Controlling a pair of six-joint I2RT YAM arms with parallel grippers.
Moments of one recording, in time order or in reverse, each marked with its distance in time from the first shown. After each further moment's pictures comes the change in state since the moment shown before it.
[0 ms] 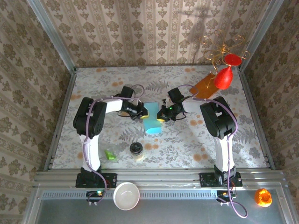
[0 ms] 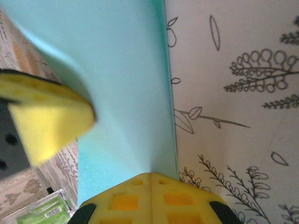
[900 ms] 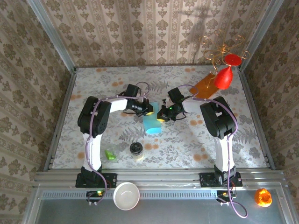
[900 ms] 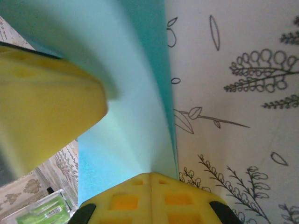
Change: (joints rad) left arm -0.070 0.054 0.074 0.094 -0.003 -0.068; right arm -0.001 0.000 0.000 0.000 0.000 0.000
